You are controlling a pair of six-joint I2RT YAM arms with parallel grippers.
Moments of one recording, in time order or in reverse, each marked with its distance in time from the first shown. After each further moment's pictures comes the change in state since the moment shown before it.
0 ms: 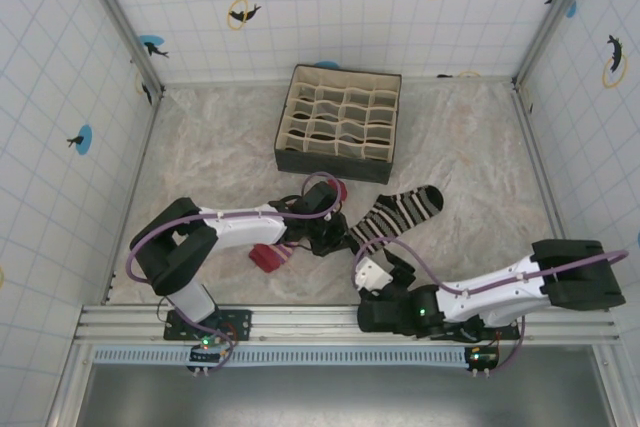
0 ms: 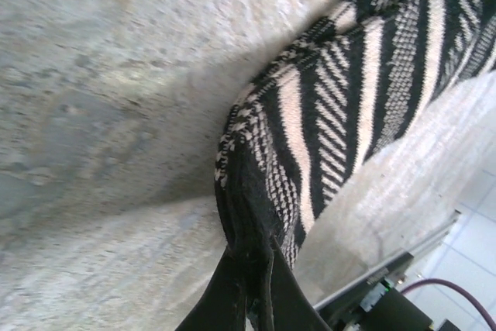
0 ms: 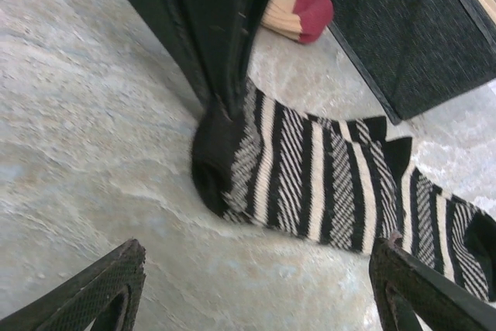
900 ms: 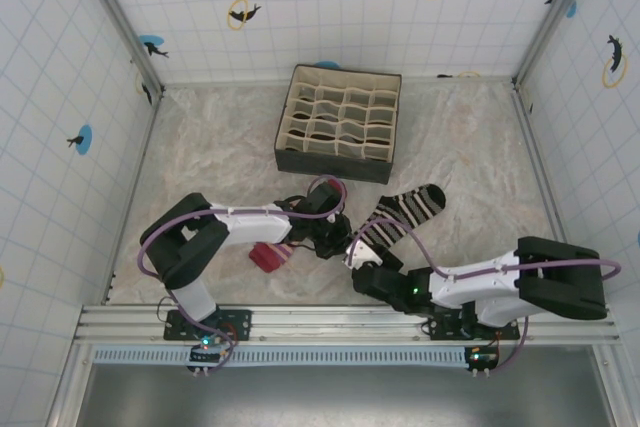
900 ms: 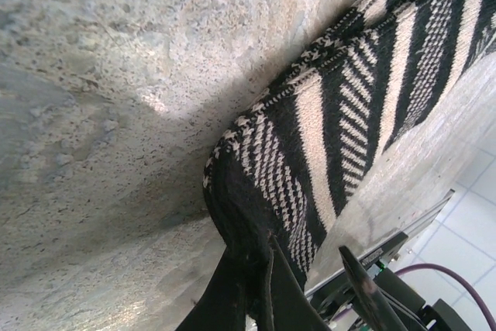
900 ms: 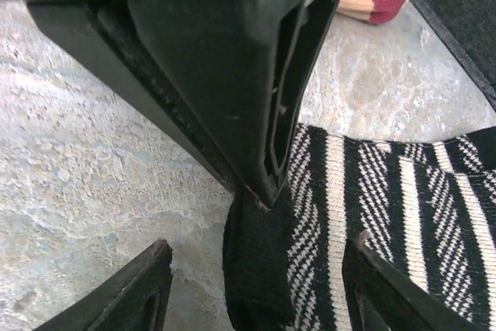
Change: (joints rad) left arm 0.000 0.061 0.012 0.031 0.079 -0.013; right arm -0.271 0.089 -0.051 0.348 -0.317 -0.206
